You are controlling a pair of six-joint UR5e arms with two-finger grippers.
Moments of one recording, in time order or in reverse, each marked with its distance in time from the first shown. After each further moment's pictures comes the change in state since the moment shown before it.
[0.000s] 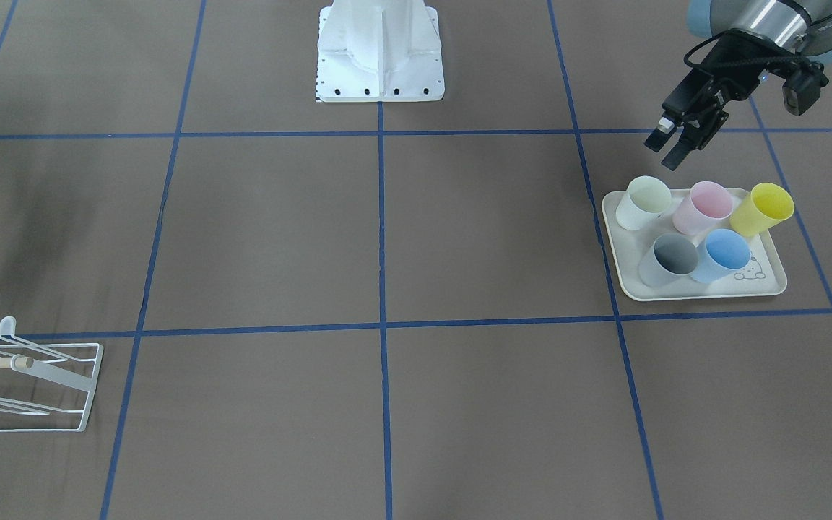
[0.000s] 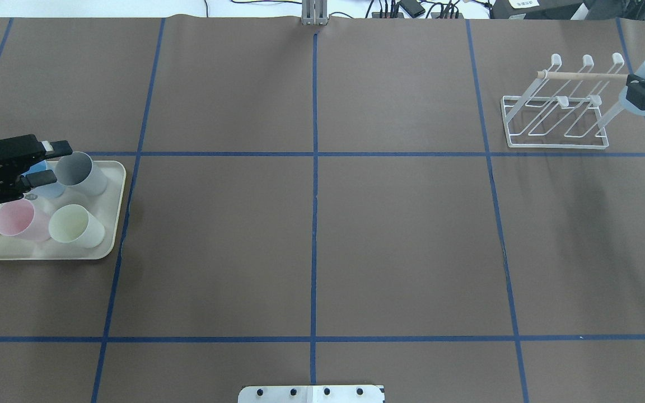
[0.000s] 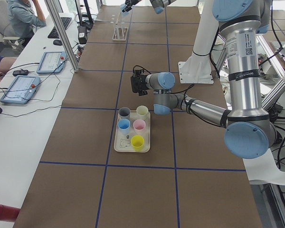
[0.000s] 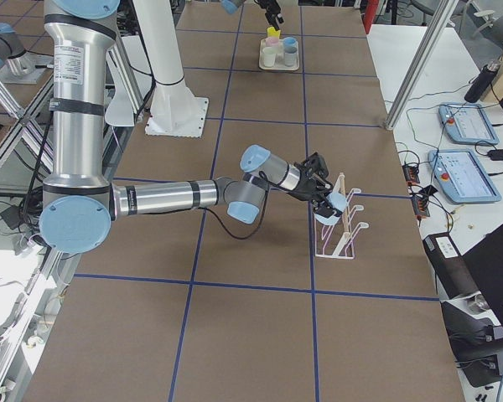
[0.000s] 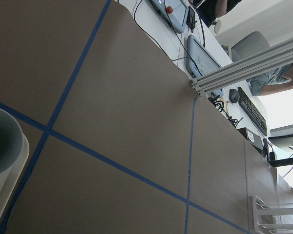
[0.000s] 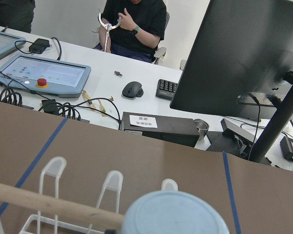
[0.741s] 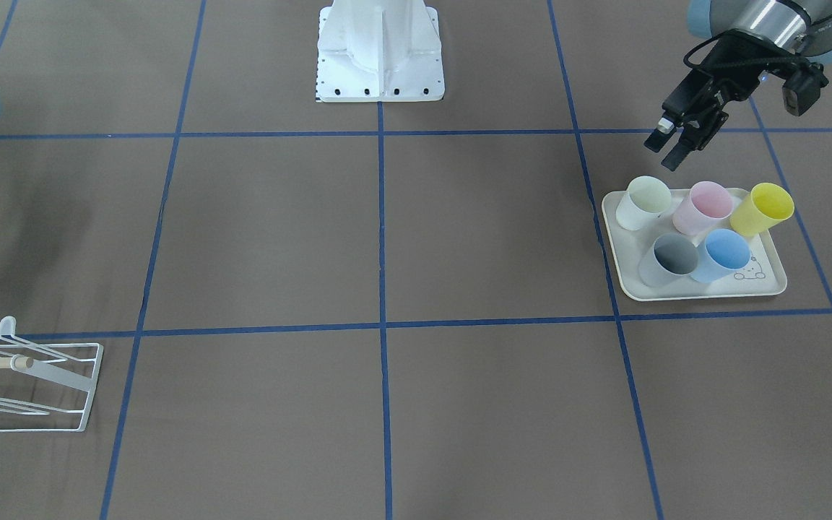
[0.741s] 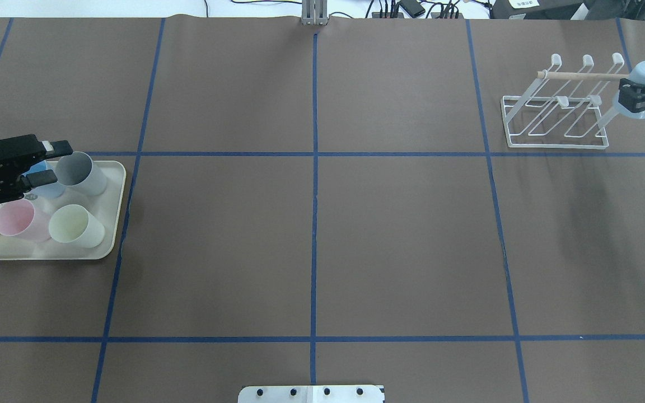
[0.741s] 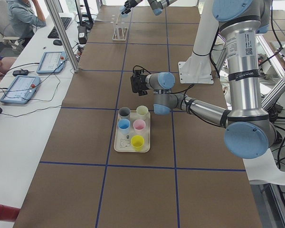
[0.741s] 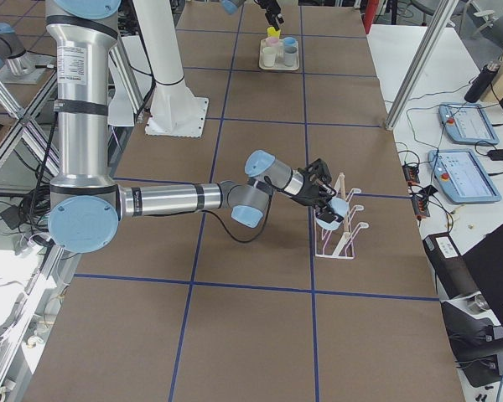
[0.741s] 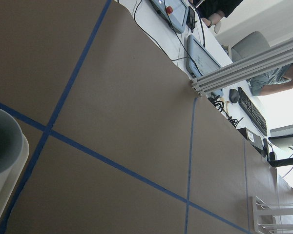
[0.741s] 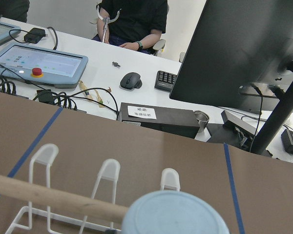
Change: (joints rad) left arm 0.000 -0.002 0.001 0.000 0.000 0.000; right arm -0.016 0.021 -0.054 0.008 -0.001 0.003
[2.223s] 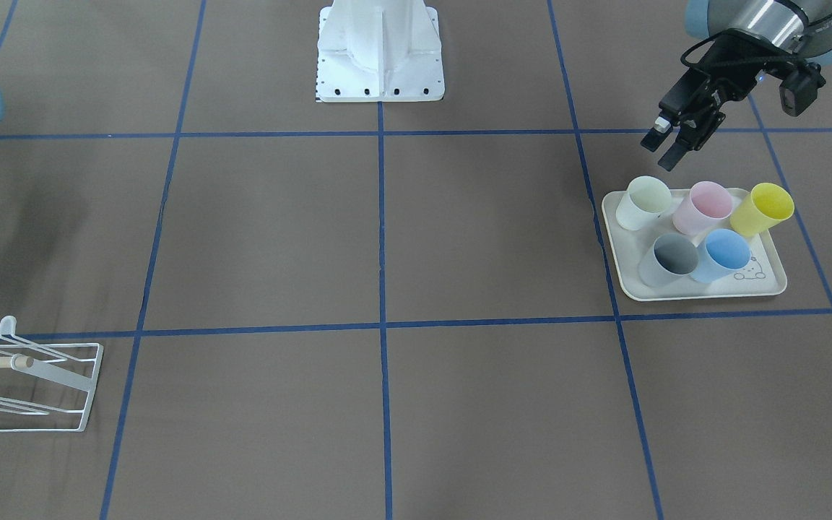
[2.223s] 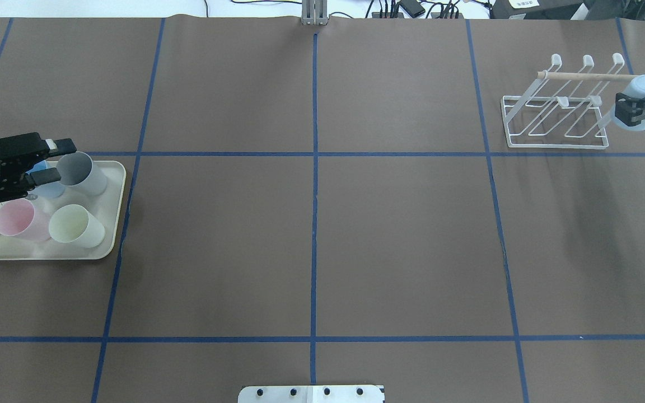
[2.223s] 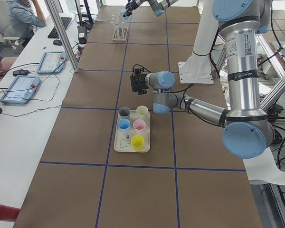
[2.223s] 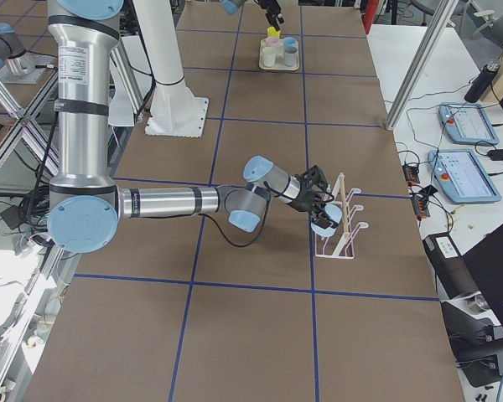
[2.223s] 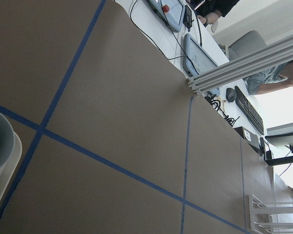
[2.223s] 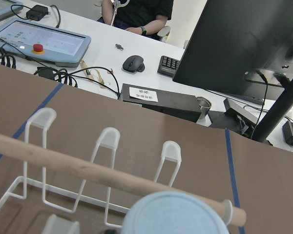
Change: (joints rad) left arm 0.002 -0.013 0.000 0.000 0.000 0.000; right arm -0.016 -0.013 -0.023 0.005 0.006 -0.039
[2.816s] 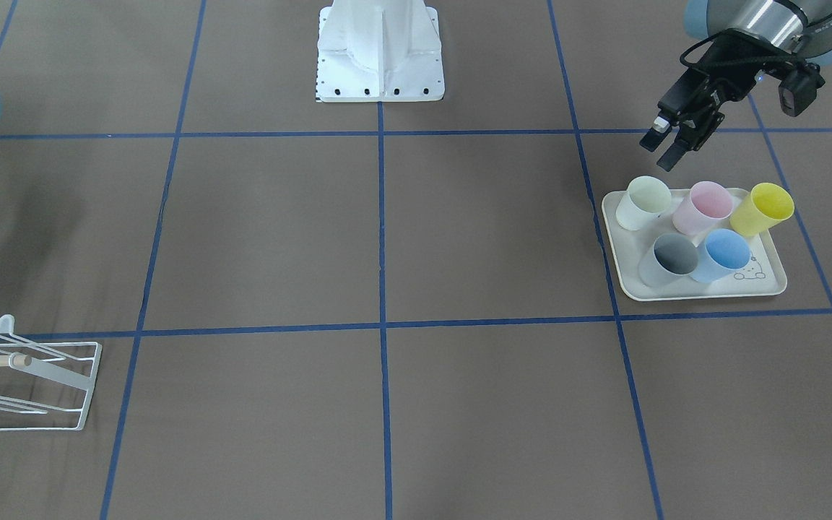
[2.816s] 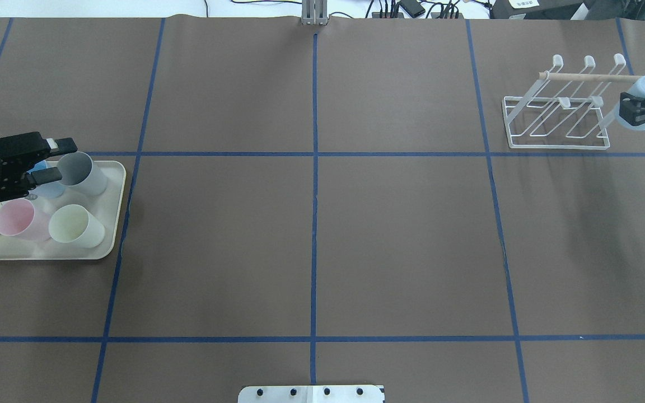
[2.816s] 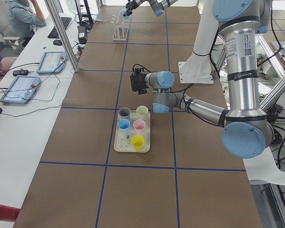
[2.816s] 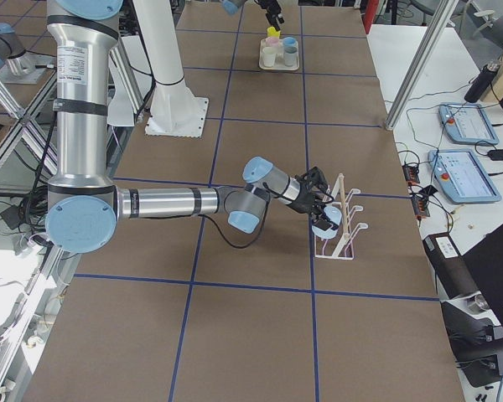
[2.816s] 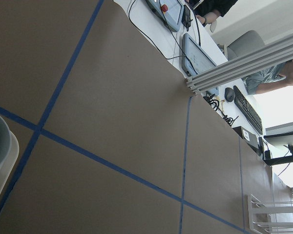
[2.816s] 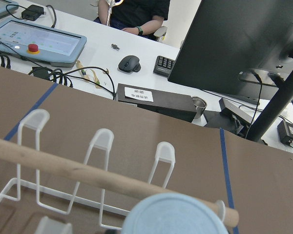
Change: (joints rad) left arm 0.000 -0.003 0.000 0.000 0.000 0.000; right arm 0.007 -0.006 0.000 0.000 -0.004 0.000
